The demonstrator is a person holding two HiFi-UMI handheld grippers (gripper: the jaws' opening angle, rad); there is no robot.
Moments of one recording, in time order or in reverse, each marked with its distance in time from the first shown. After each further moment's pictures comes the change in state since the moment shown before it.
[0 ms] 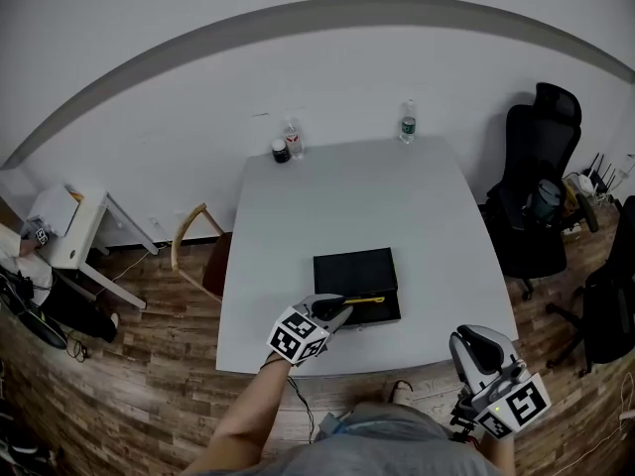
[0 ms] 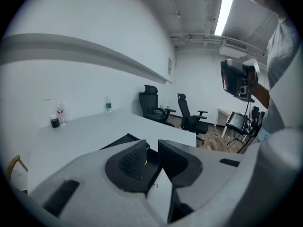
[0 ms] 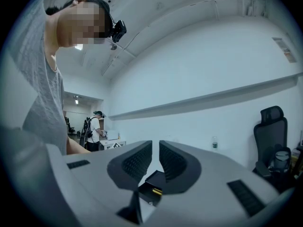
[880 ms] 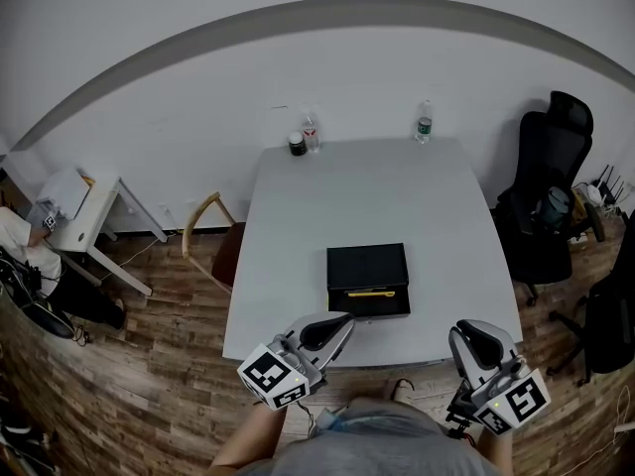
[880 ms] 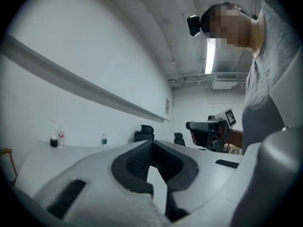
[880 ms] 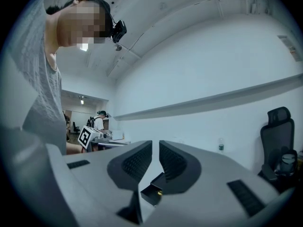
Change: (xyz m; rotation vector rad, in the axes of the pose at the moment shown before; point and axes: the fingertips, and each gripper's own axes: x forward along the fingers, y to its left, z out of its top) left arm -0.131 -0.085 0.108 -0.032 -0.497 0.014; right arm 0.011 0.025 0.007 -0.022 -0.009 0.058
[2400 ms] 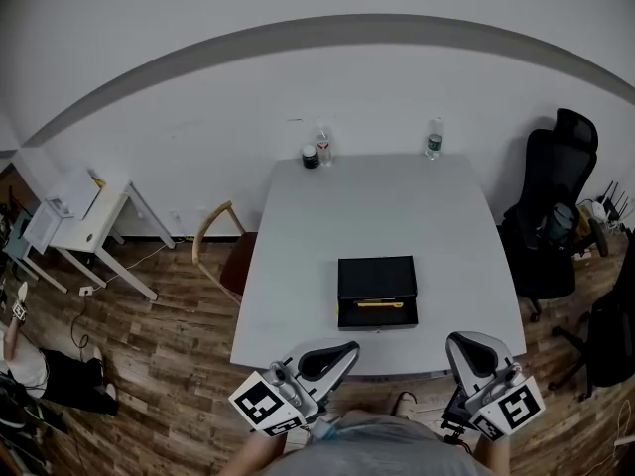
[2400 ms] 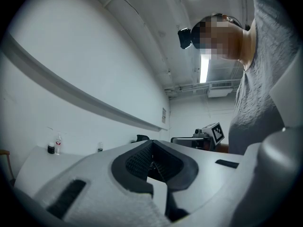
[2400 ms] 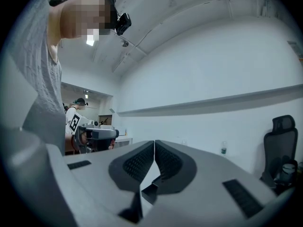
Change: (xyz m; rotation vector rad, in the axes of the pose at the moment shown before) left arm -0.041 -0.039 0.042 0.012 -0.116 -0.024; right arm 0.013 0.025 0.000 -0.071 0.023 0.038
